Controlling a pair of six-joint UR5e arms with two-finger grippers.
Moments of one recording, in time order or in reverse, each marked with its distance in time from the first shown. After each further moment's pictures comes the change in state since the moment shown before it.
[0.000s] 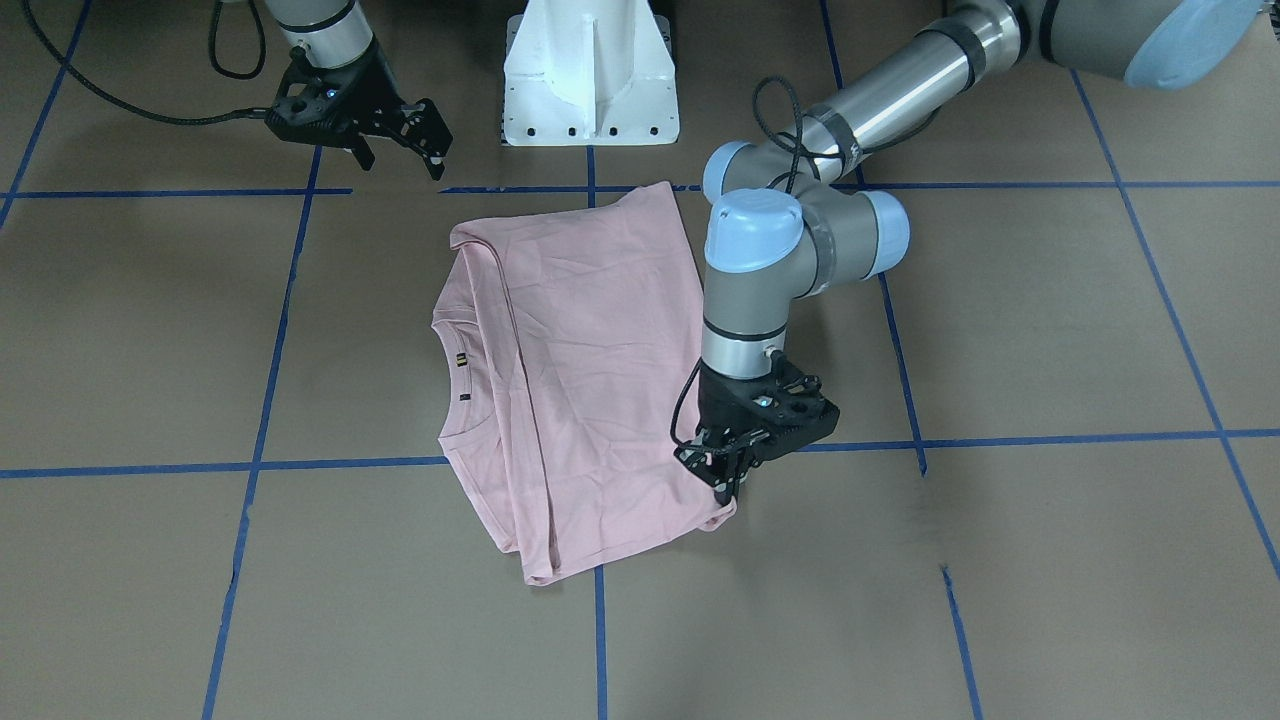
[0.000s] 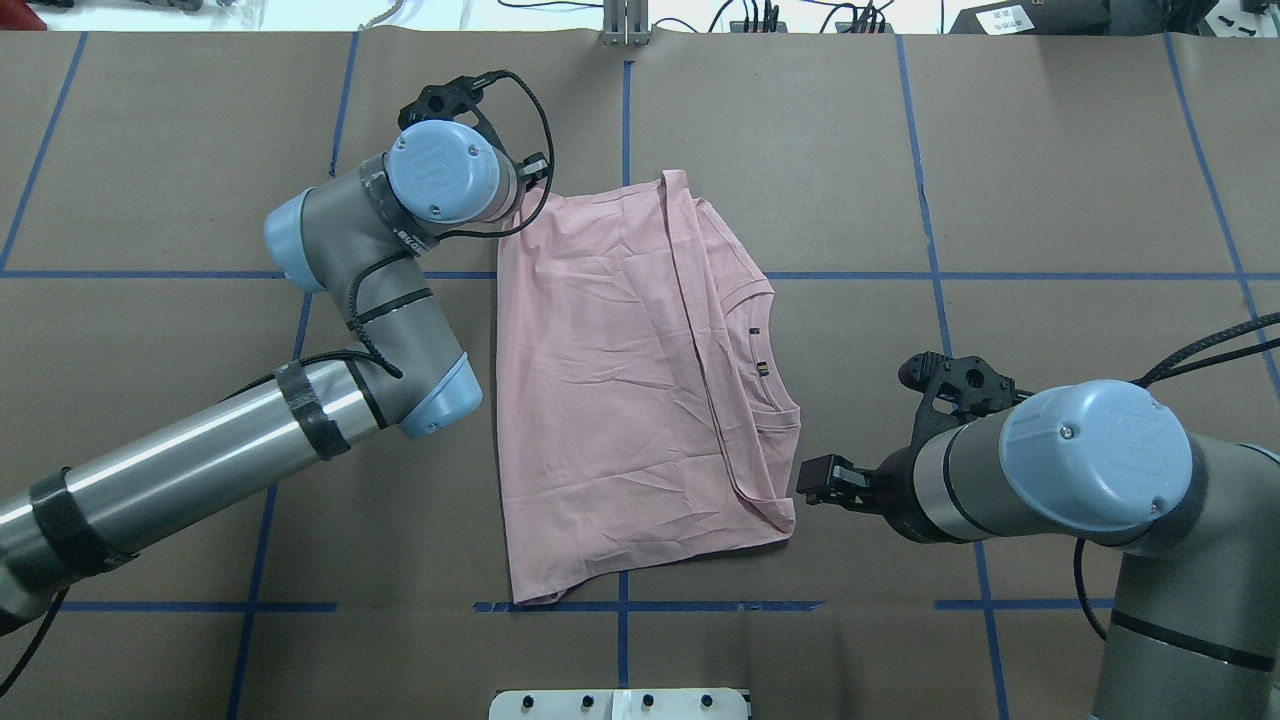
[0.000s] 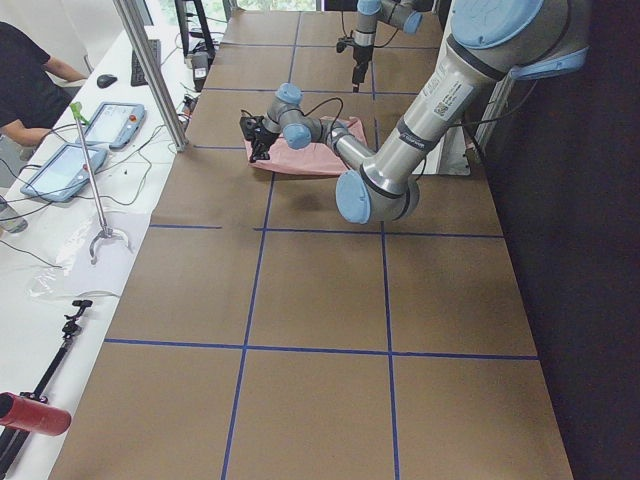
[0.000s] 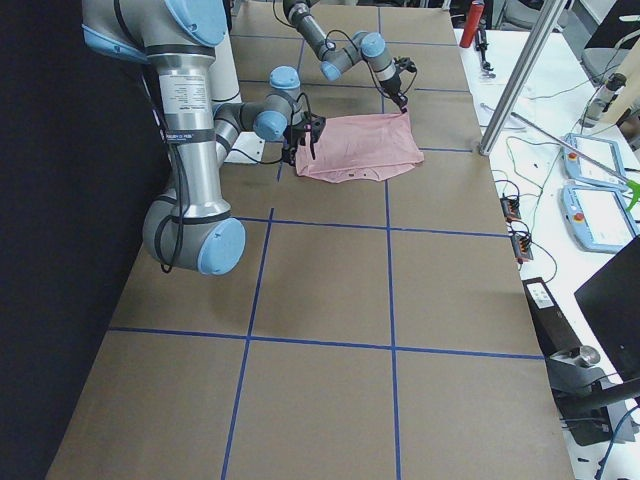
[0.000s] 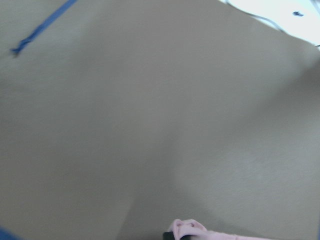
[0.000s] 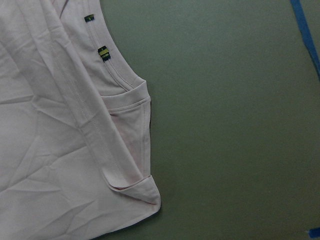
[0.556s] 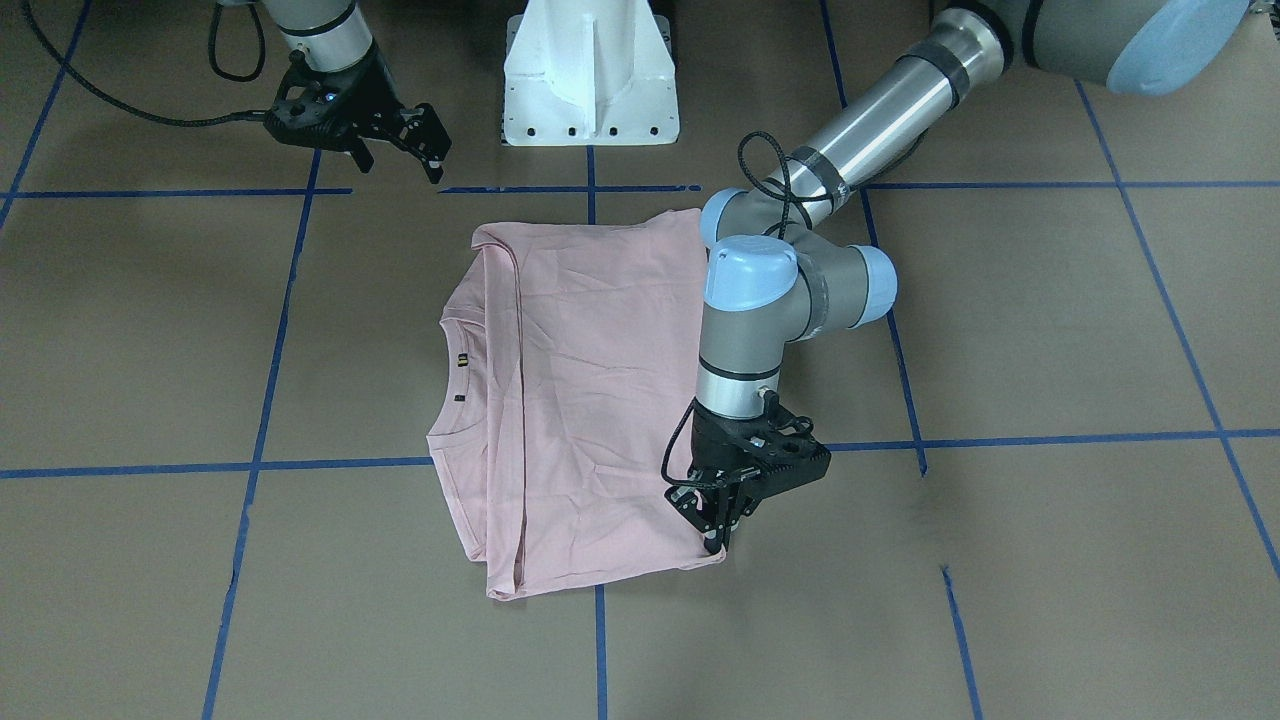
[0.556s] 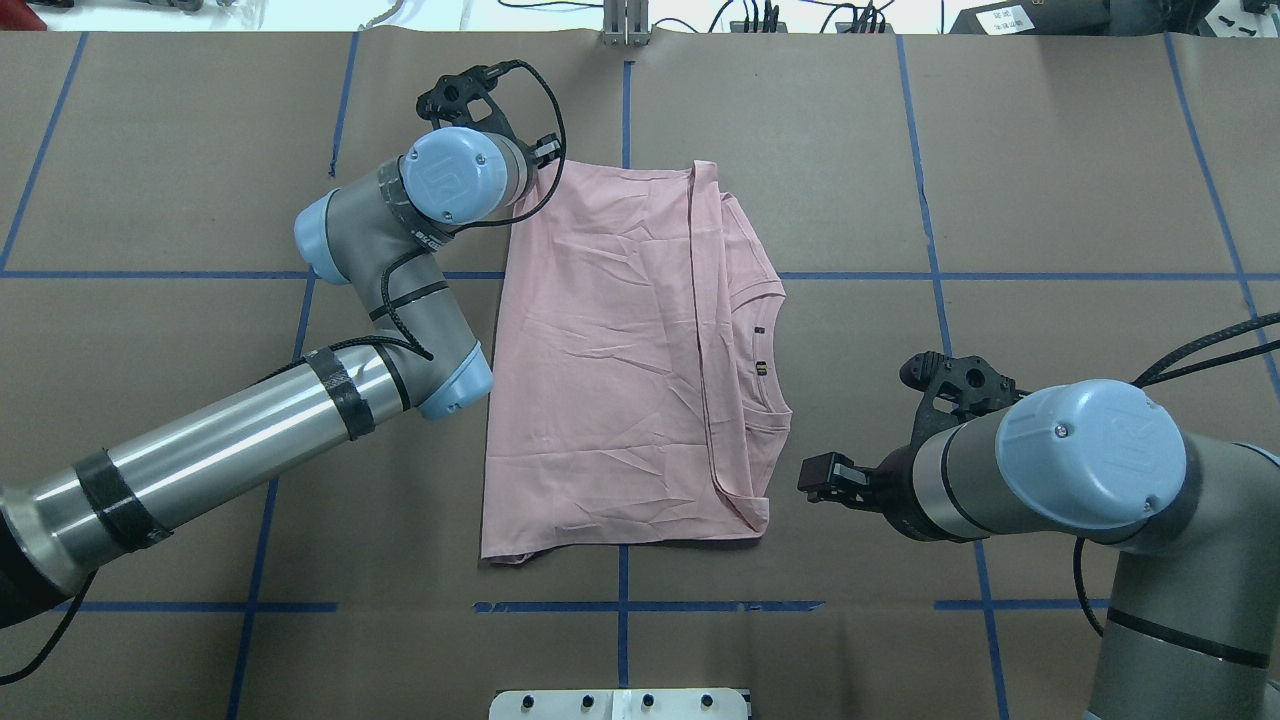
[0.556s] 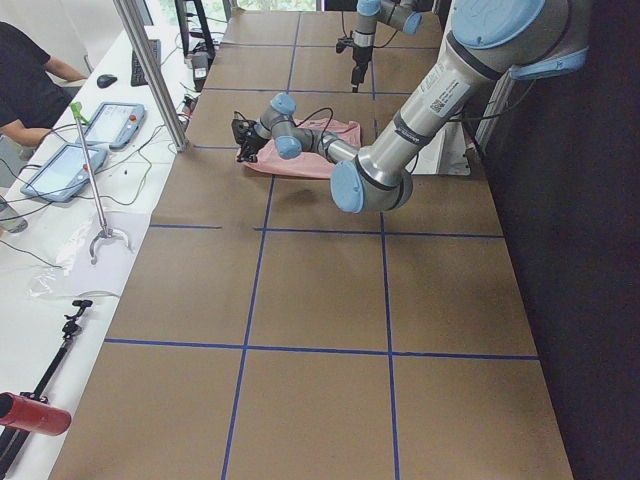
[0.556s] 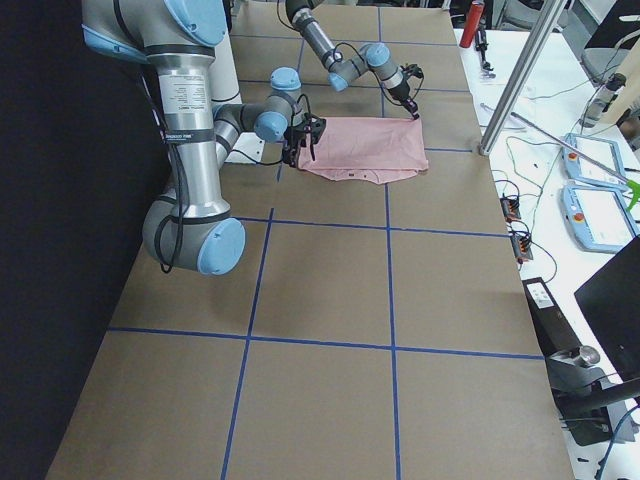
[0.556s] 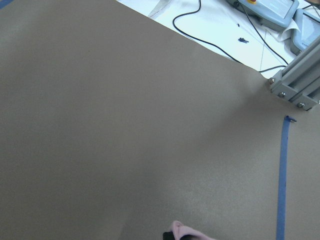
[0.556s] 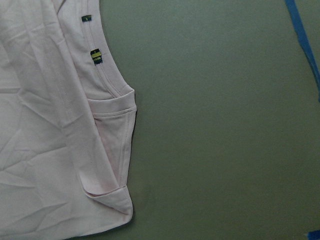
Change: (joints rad) left arm -0.006 -0.041 0.147 -0.169 0.071 0.043; right arm 0.002 0.000 -0.012 0.000 -0.001 0.010
